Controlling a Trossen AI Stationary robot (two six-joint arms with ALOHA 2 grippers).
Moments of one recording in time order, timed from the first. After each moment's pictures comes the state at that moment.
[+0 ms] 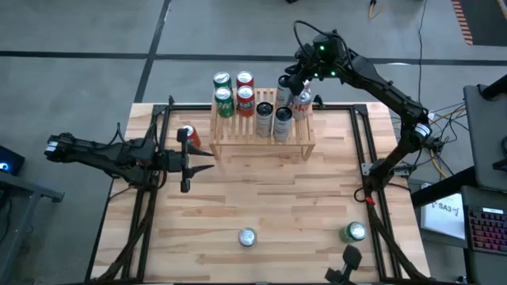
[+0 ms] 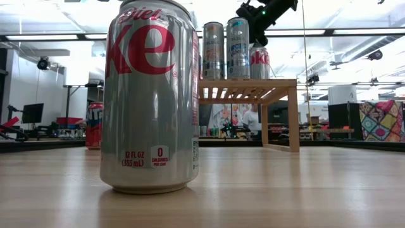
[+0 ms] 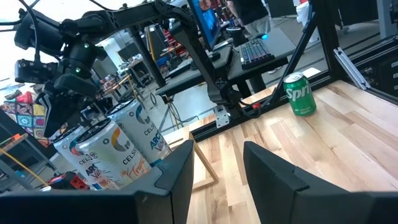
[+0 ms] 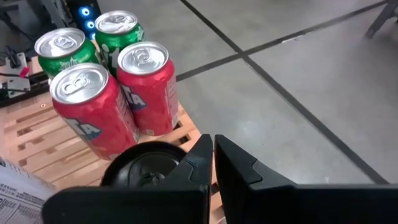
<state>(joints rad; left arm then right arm) -0.17 0.72 0.65 0.02 -0.23 0.46 -0.75 1.61 1.75 -0.65 -0.21 -0.12</state>
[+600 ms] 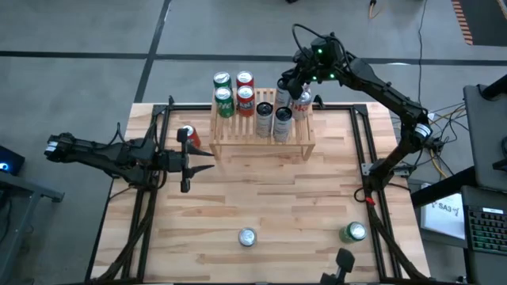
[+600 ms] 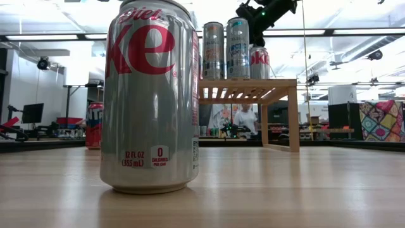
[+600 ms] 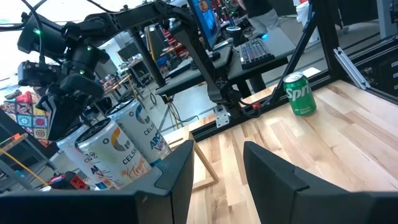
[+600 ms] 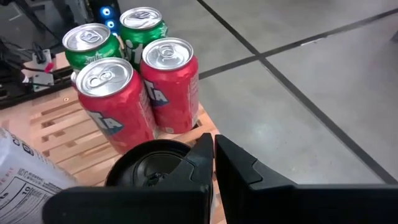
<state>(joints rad) -0.17 0.72 0.65 0.02 -0.23 0.46 -0.74 1.60 1.71 -0.63 -0.27 -0.13</state>
